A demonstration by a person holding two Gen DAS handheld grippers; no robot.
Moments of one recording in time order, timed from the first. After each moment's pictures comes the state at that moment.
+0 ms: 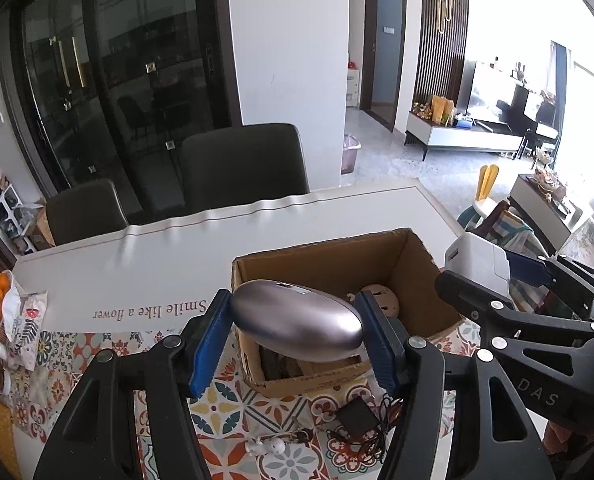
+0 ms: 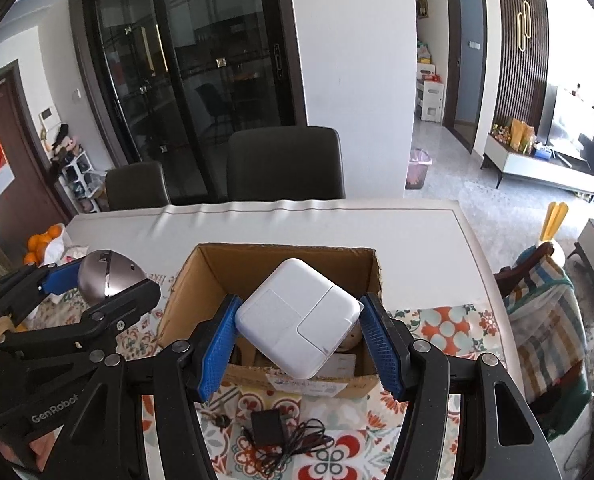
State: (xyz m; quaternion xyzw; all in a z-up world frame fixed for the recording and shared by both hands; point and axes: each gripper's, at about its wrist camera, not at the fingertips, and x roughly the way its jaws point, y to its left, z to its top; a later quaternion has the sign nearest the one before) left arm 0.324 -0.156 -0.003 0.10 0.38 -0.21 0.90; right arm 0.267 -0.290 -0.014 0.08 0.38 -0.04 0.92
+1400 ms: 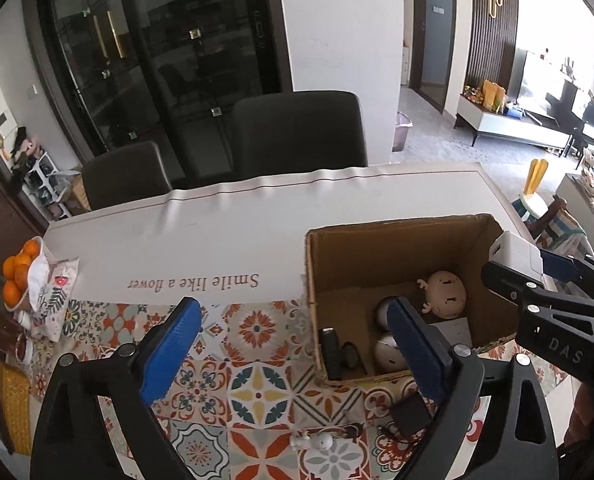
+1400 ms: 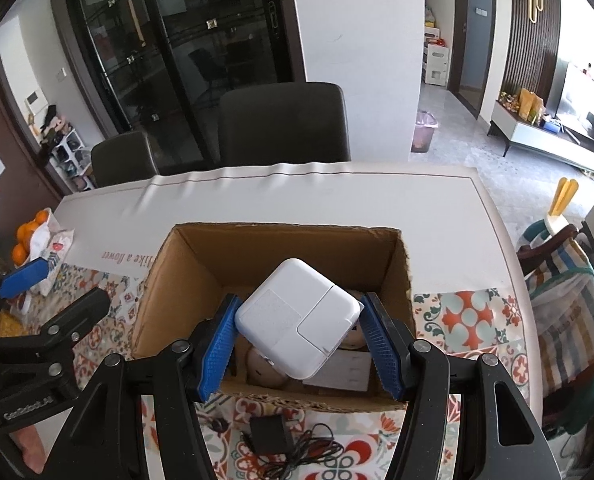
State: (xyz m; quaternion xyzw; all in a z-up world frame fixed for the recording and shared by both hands) left arm 0.360 -0.118 -0.031 0.11 0.42 -0.12 0.89; right arm 0.324 -0.293 -0.053 0.09 0.45 -0.03 0.89
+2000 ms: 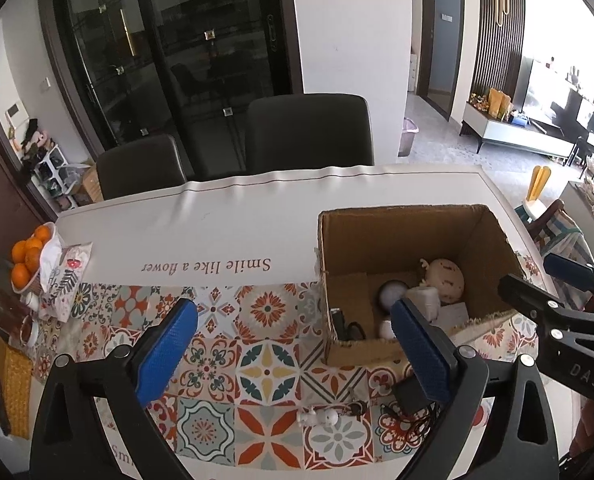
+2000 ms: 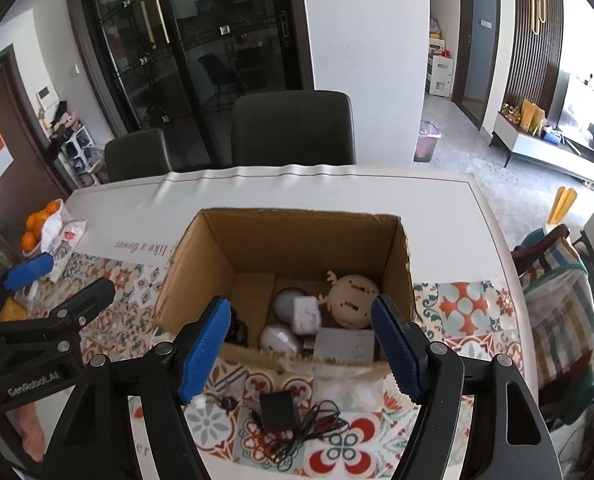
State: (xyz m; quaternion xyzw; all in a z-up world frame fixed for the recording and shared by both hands) left arm 0.322 -0.100 -0.026 0.10 0.41 -0.10 0.90; right arm 0.280 -0.276 -0.038 0.07 0.43 -0.02 0.90
